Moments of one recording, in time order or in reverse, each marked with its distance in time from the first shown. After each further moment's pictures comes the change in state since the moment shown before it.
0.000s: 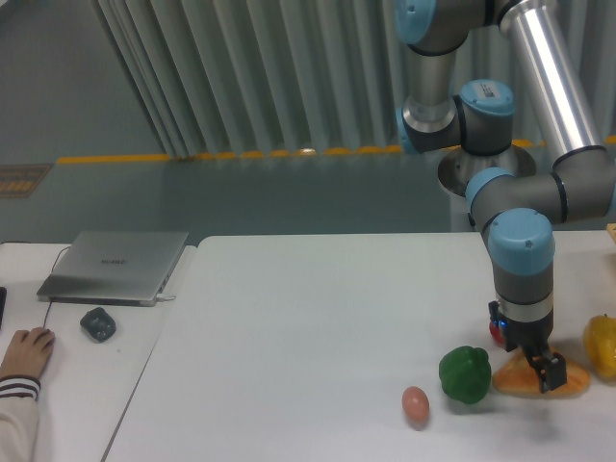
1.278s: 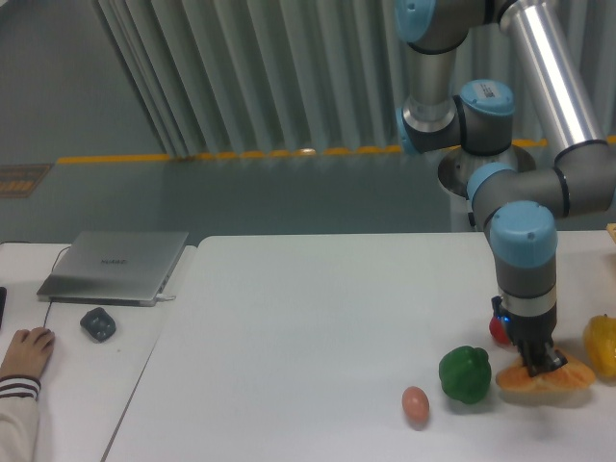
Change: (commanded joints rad) arm 0.035 0.072 0.021 -0.002 -0.011 -0.012
